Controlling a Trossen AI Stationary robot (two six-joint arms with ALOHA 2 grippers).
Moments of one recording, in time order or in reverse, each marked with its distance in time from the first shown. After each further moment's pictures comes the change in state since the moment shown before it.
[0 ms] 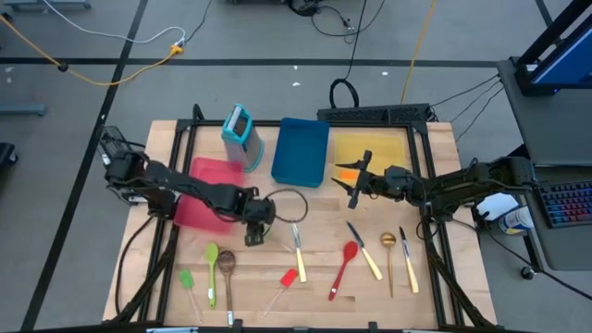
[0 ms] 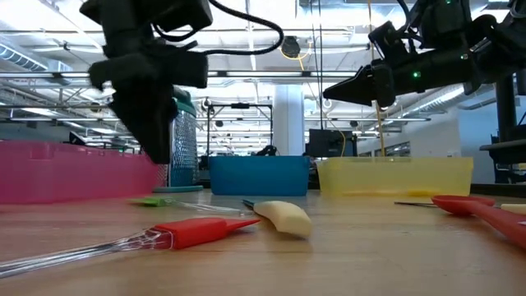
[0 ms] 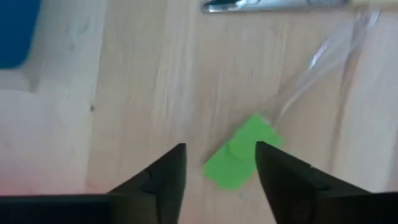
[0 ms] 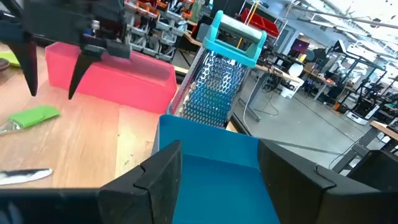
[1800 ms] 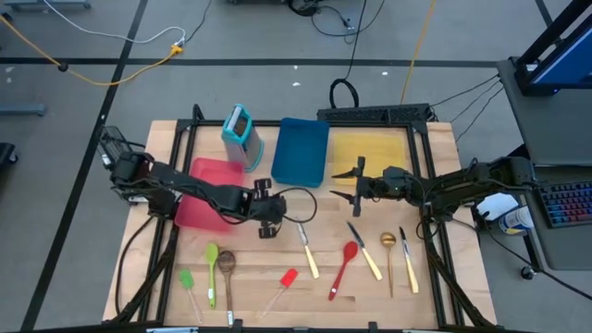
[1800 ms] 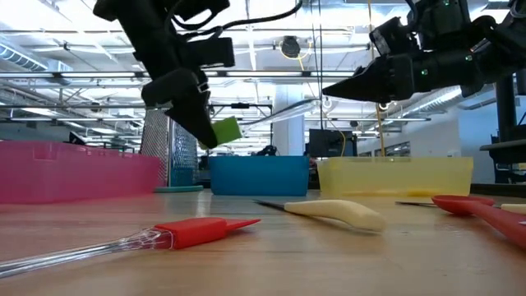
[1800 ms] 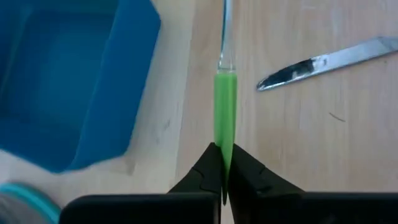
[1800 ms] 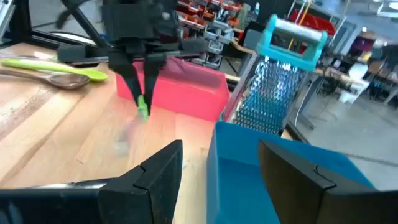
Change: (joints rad) left arm 0.005 0.039 0.048 0.189 -0.293 0.178; right arm 0.000 0.000 0.000 -0.036 -0.210 0.095
